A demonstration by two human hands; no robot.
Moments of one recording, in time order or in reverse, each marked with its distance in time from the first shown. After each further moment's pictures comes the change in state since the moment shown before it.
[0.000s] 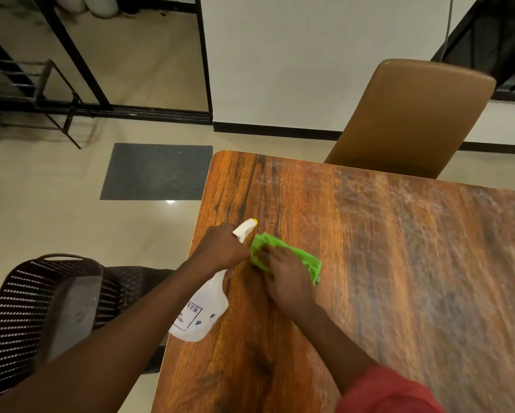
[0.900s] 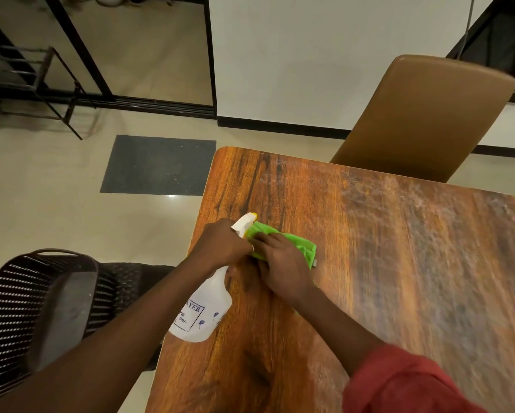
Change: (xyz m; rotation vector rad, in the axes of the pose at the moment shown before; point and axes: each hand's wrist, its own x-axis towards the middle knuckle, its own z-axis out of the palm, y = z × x) left_hand 0.010 0.001 0.000 -0.084 0.020 -0.027; right_hand 0.036 0.002 -0.003 0.023 -0.084 -0.127
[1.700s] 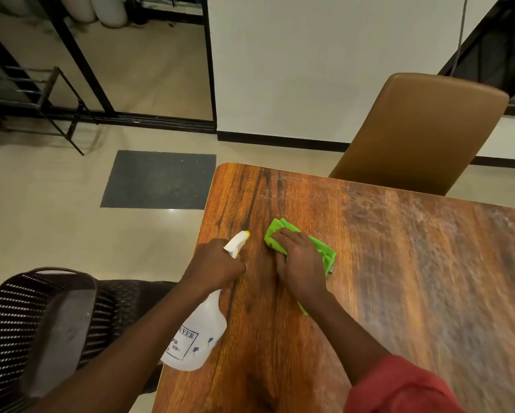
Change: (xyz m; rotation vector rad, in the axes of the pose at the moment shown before) left_hand -0.006 -0.006 -0.004 0.016 0.038 -0.001; right_hand 0.016 0.032 0.002 0.009 0.160 0.261
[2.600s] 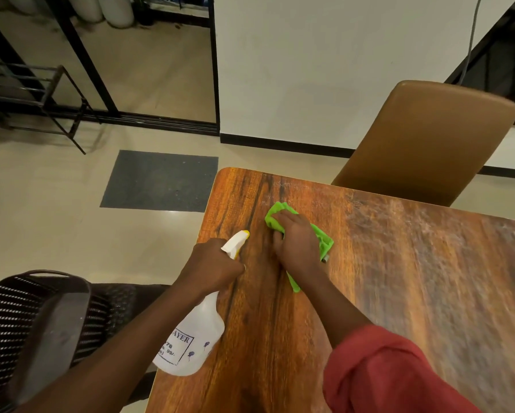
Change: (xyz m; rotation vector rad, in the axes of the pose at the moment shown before) left_hand 0.005 0.008 -0.013 -0.066 0.017 0.002; right_hand 0.061 0.001 0.012 0.008 0.027 0.029
